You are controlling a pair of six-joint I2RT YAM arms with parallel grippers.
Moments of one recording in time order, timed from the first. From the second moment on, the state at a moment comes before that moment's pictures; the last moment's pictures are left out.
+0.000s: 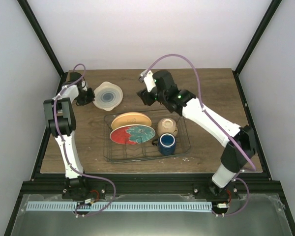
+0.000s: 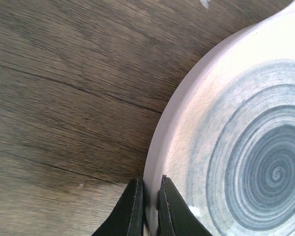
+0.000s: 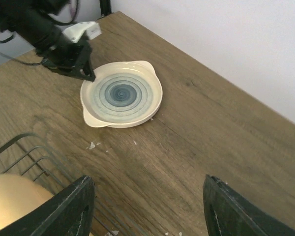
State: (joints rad) left arm 0.15 2.24 1.73 -0.66 0.24 -0.30; right arm 0.75 1.62 1.51 -0.39 0.03 -0.12
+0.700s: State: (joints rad) left arm 0.16 2.22 1.63 -0.57 0.49 -0.37; right arm 0.46 2.26 2.08 -0.56 -0.68 0.21
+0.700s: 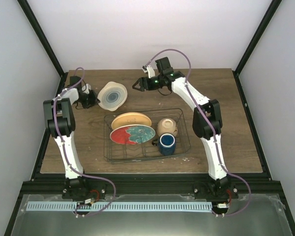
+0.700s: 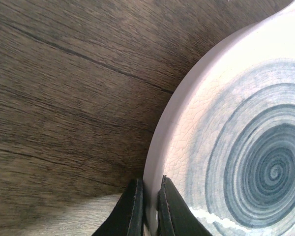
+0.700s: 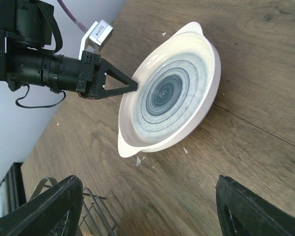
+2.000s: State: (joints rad) left arm 0.02 2.12 1.58 -0.56 0.52 -0.38; right arm 0.45 2.58 2.21 -0.38 -0.92 0.40
